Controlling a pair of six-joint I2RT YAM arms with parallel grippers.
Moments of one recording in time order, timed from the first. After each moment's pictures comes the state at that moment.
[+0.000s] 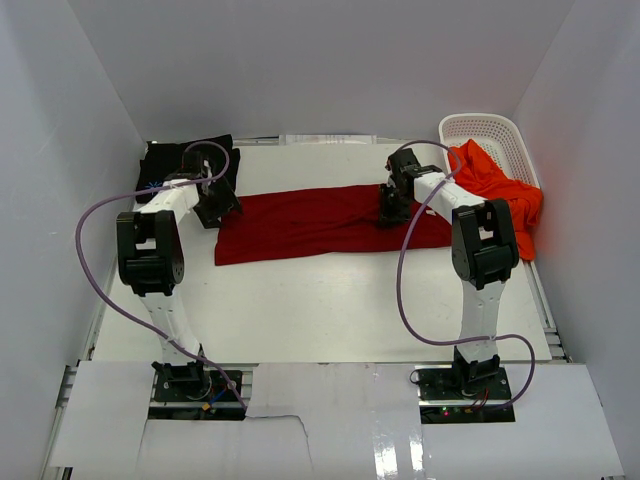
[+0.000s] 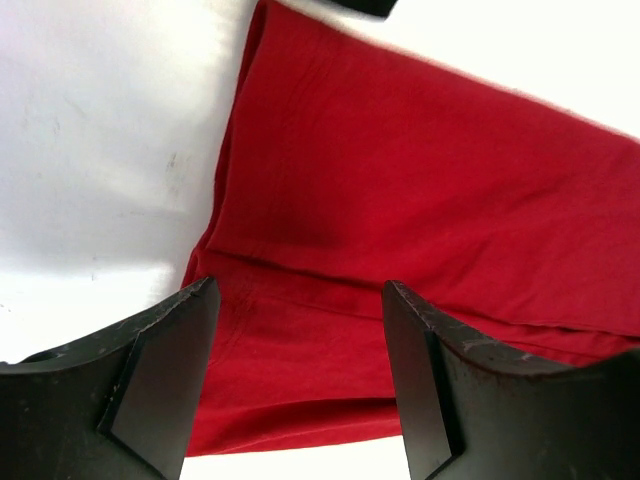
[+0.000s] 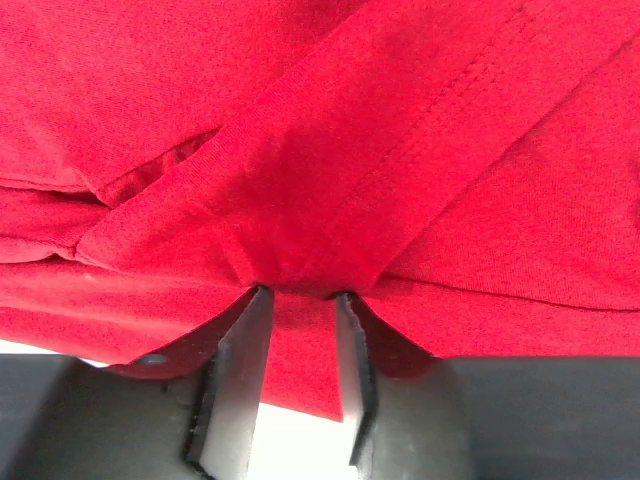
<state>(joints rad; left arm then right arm) 0.01 1.99 1.47 -0.56 0.14 -0.49 0.31 2.07 1.56 -0.65 -0.14 0.28</state>
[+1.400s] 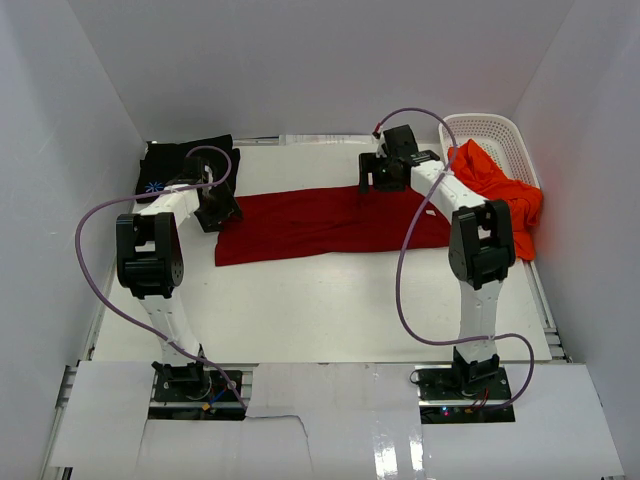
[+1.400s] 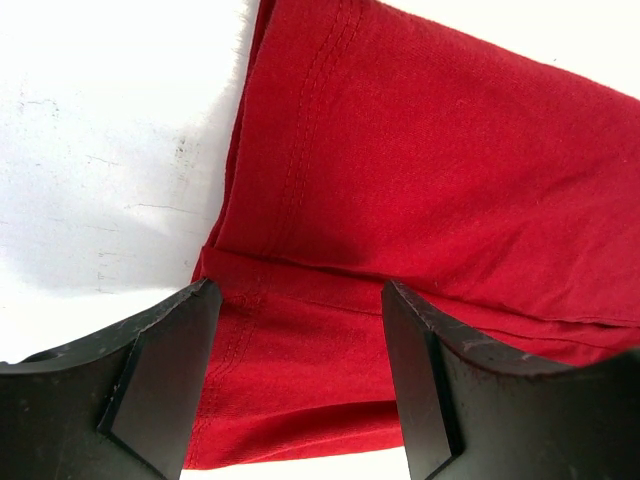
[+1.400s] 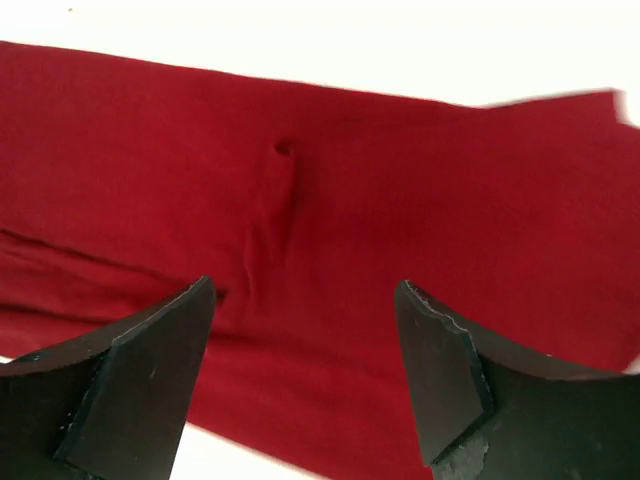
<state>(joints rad) 0.01 1.96 1.38 -0.49 0.14 -0.46 0.34 2.12 1.75 -0.50 -0.17 0.17</state>
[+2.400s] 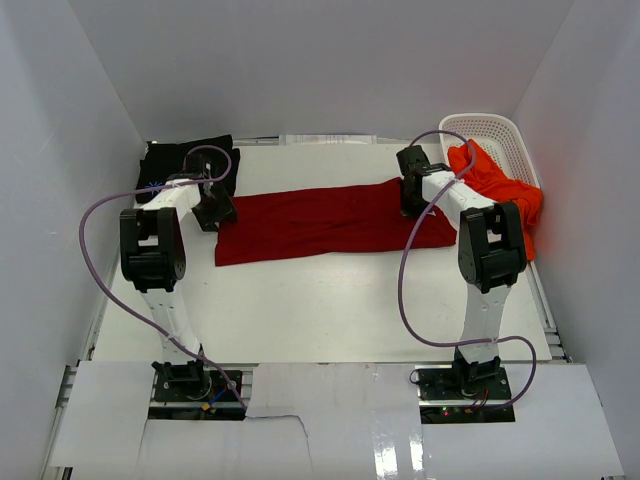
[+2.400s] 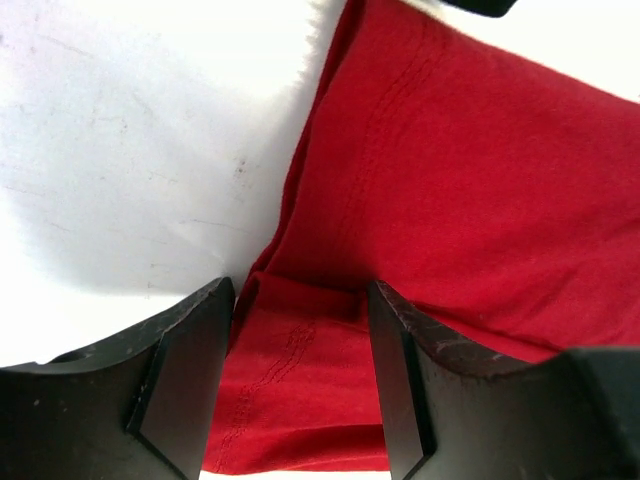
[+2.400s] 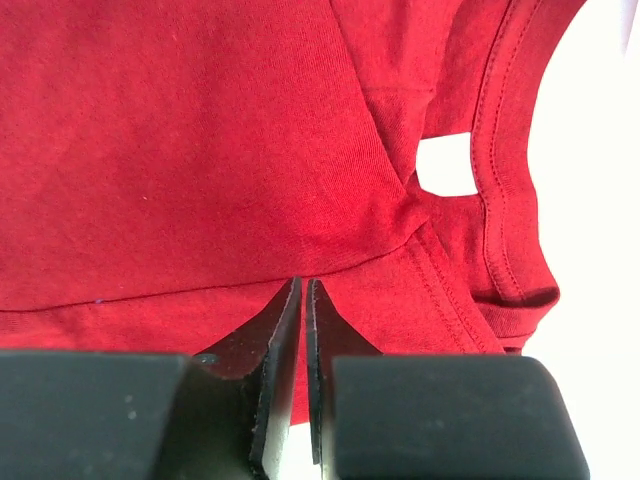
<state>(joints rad) 0.01 2.03 1.46 -0.59 0.05 -0.45 0.28 2.02 1.54 -0.66 0.24 0.20</state>
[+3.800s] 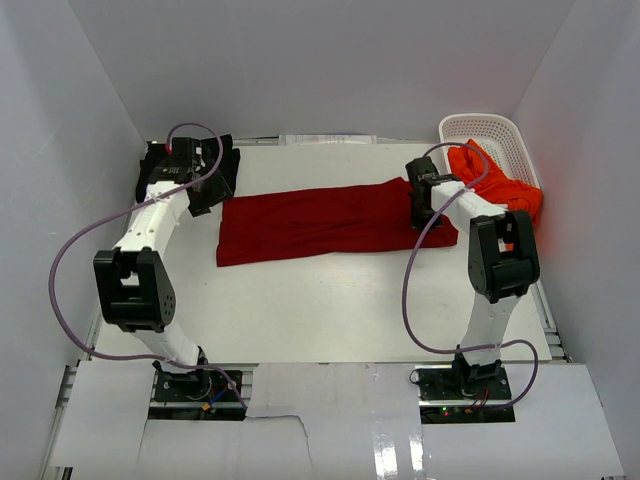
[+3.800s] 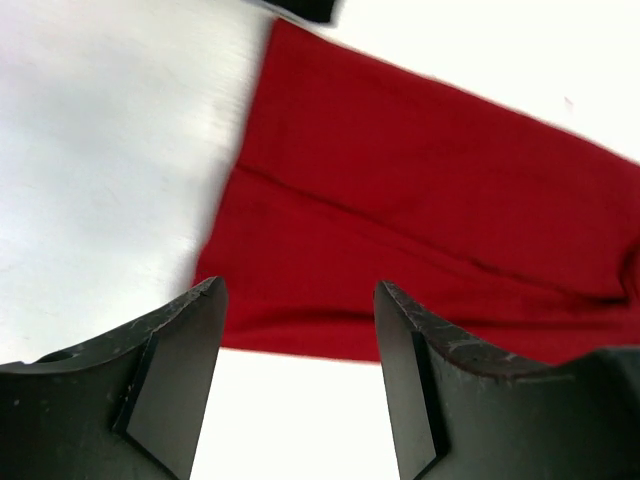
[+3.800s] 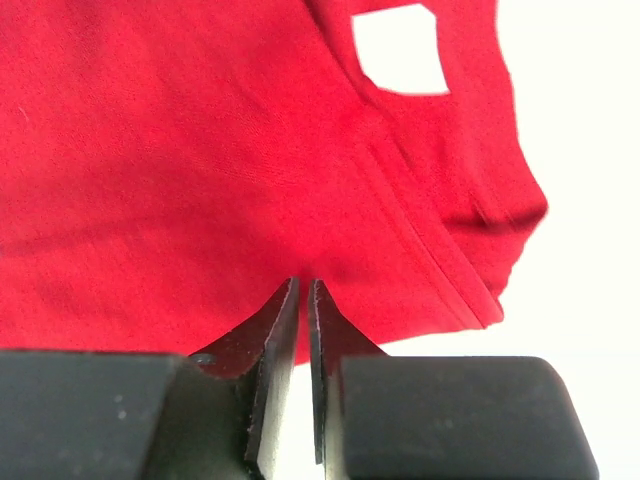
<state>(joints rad) -0.03 1.72 1.46 -0.68 -0.04 -0.49 0.26 1.95 1.40 -0.66 0.26 0.24</state>
